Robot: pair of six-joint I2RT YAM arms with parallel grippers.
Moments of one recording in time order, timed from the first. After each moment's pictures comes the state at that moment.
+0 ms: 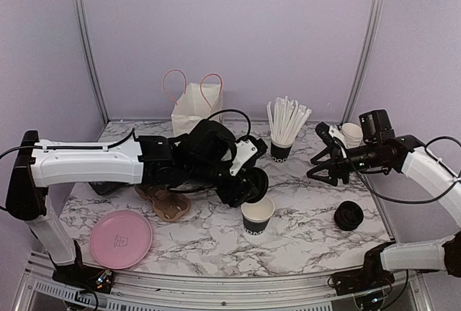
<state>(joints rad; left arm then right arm) -1.15 1.71 1.41 -0.34 -0.05 -0.03 0.24 1.07 0.93 -0.71 -0.76 -0.52</state>
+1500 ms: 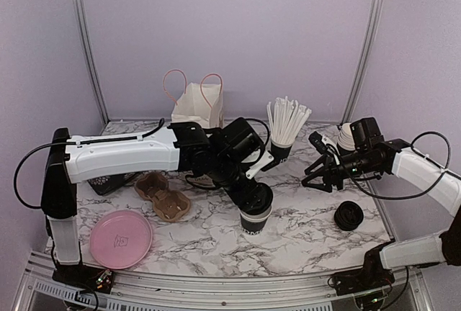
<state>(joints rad) -1.15 1.97 1.79 -0.79 0.04 -0.09 0.24 1.16 0.87 -0.65 -0.82 -0.50</state>
